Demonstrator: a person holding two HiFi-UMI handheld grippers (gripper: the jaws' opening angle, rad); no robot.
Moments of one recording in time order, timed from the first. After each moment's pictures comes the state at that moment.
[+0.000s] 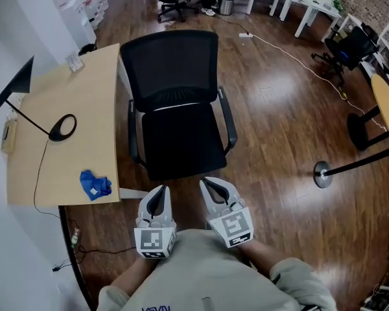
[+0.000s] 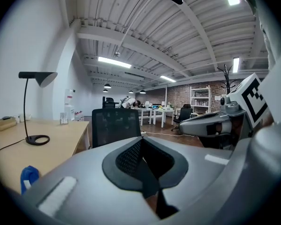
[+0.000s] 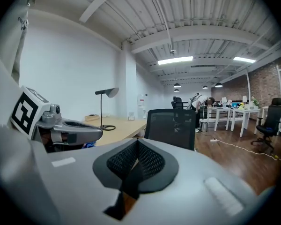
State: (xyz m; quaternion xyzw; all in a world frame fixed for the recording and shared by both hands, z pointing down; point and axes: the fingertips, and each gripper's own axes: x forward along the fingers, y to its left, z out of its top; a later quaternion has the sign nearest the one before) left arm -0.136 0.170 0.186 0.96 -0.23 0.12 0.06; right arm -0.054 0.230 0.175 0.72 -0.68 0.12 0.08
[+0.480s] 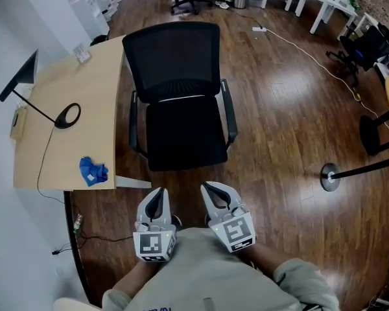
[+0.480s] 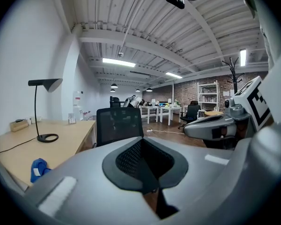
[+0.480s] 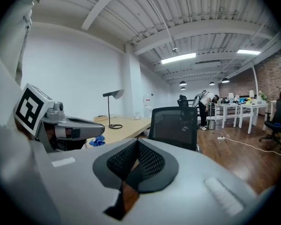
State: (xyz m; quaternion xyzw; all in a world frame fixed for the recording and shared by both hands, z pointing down) left arm -0.123 0.223 0.182 0.95 -0.29 0.13 0.05; right arm -0.037 0.287 0.185 0.69 -0.71 0.13 0.06
